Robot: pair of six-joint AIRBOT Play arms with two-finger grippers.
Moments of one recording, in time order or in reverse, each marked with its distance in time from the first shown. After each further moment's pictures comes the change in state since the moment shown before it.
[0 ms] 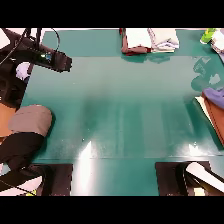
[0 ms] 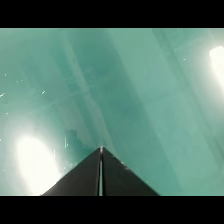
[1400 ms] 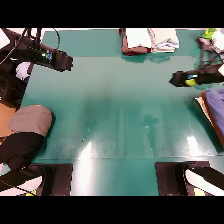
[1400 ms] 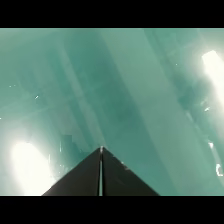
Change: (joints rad) left arm 0.000 0.000 0.000 -0.024 0.018 0.000; right arm 0.943 -0.031 -0.127 0.441 -0.238 -0.052
